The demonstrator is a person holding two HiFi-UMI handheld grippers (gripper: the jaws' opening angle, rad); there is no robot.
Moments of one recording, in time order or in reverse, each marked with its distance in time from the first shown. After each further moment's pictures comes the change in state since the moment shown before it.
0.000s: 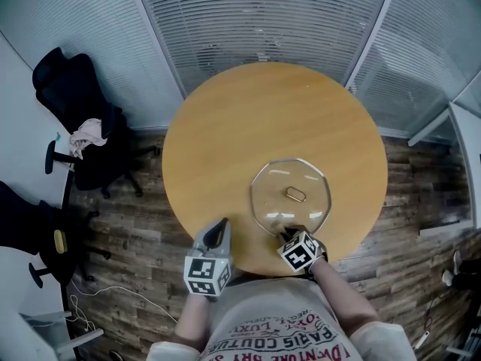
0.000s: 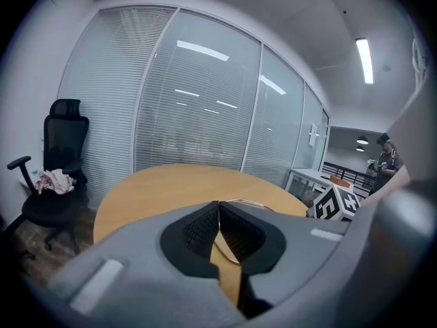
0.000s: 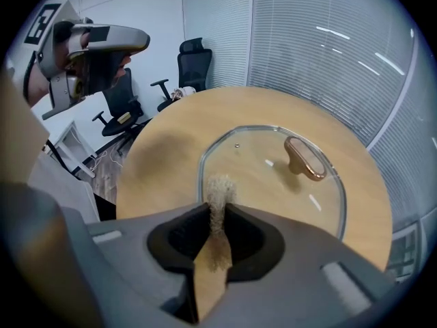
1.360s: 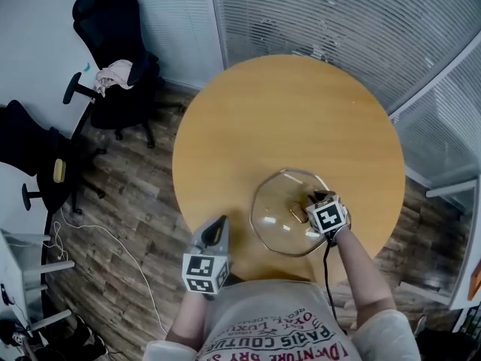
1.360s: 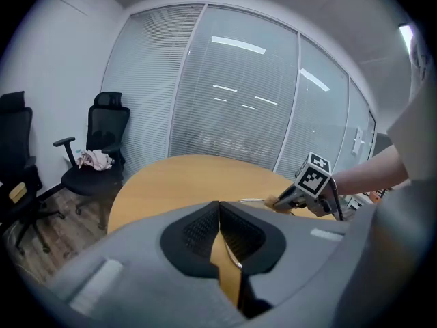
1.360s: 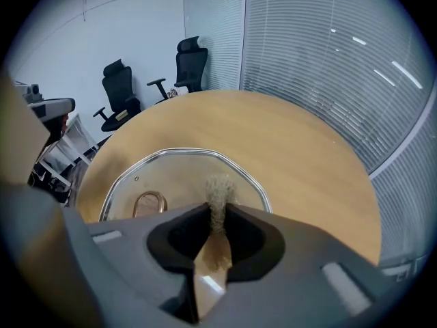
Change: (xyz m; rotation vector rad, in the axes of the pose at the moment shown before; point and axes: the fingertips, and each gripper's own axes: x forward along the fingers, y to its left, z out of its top) left arm 0.028 0.002 -0.016 -0.175 0.043 0.309; right arm 0.028 -0.192 0.078 -0.079 0.018 0.036
